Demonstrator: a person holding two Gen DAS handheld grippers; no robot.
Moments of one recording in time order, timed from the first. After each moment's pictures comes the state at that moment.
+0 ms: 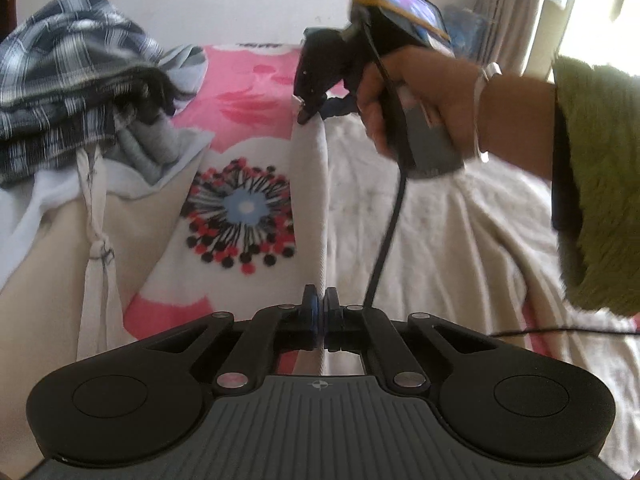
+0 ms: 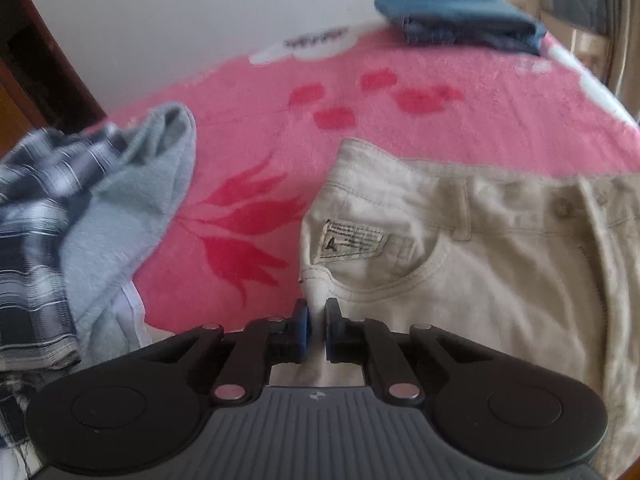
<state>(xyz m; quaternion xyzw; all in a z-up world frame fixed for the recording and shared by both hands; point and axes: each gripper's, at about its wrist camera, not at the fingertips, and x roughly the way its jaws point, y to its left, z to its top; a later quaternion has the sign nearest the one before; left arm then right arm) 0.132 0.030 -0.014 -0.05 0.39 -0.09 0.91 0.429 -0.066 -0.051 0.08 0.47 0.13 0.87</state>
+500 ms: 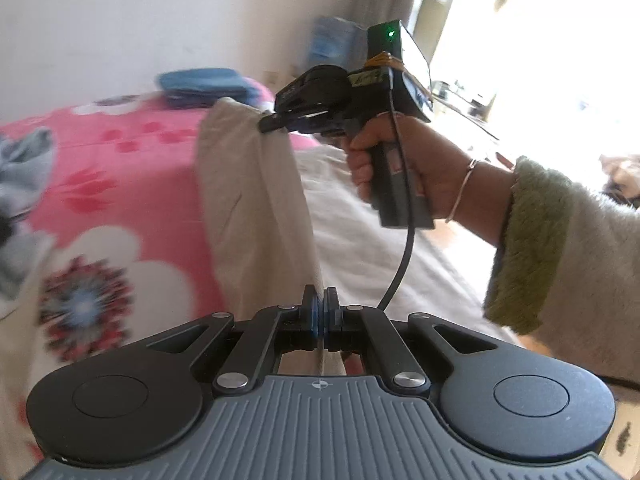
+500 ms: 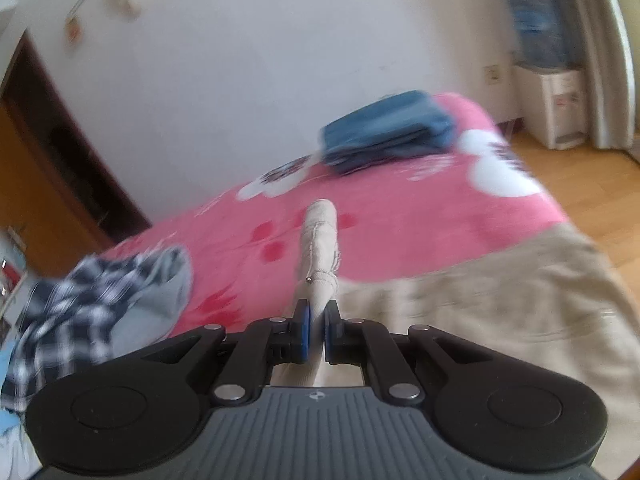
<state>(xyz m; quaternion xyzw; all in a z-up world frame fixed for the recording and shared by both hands) 0.153 -0.090 0.048 -0.02 0.37 -0.26 0.89 0.395 -0.269 0.017 0.18 0.35 0.15 0.91</state>
